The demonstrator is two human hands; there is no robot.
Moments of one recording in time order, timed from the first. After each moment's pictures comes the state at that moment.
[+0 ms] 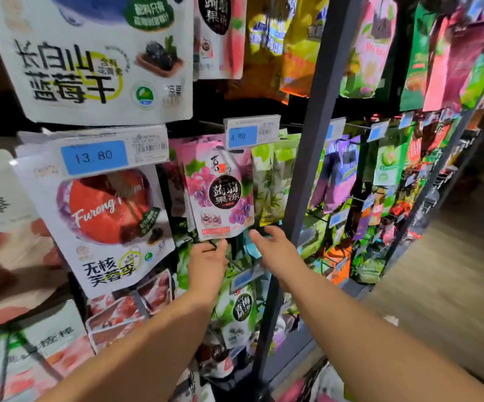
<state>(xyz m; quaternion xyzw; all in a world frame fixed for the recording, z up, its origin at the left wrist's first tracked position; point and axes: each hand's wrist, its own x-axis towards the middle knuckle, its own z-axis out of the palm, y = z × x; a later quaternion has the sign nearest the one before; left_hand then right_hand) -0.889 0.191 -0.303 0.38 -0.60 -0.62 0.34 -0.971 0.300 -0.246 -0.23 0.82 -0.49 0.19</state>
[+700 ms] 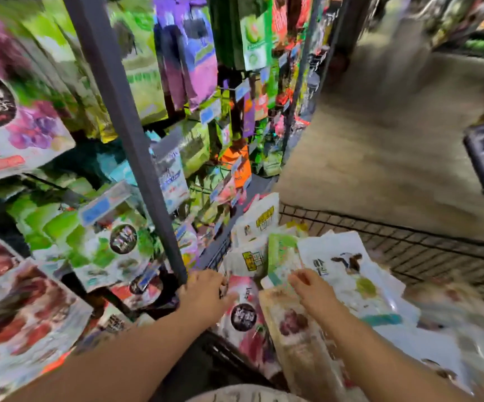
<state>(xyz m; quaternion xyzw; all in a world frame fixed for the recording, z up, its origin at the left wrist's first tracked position) -0.892 0.392 -0.468 0.09 -0.97 -0.17 -0.13 -0.938 0.621 -0.443 0.07 0.88 -0.42 0.20</state>
